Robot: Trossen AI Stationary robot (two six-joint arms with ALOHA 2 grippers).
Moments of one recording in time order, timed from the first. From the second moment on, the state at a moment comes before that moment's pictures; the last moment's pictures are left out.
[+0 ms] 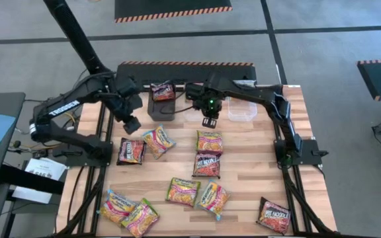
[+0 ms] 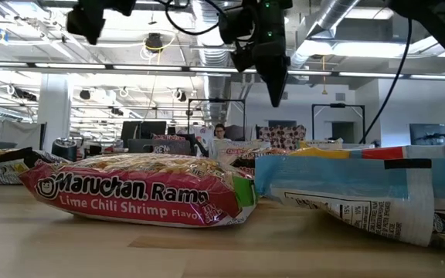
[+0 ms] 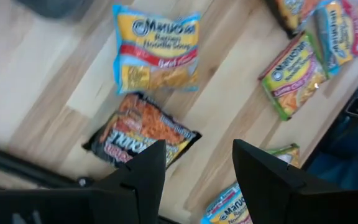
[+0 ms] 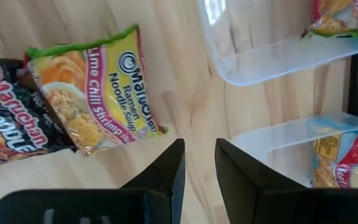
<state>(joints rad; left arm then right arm) 0.40 1.24 1.47 -1.48 0.21 -0.31 -0.31 2.09 2.09 -1.57 0.10 -0.04</state>
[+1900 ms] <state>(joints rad) -0.55 1.09 1.17 -1.08 0.02 -1.33 0.14 2.09 2.09 -1.57 -0.03 0.42</state>
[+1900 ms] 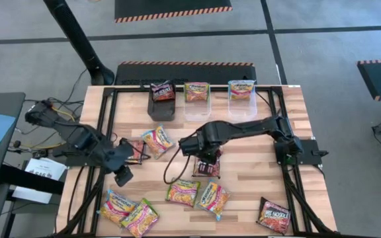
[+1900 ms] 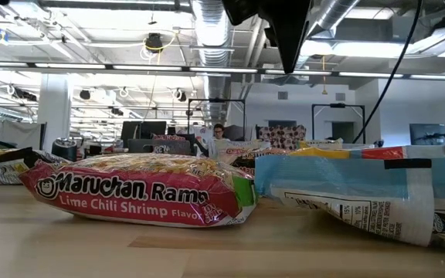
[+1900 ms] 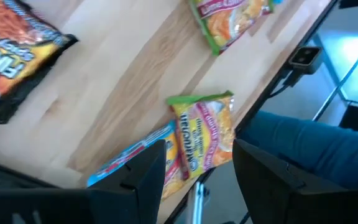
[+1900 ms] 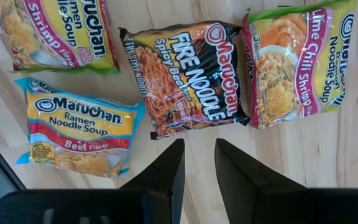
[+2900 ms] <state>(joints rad) -0.80 1.58 1.17 -0.73 0.02 -1.31 0.20 2.09 2.09 -1.52 -0.03 0.51</state>
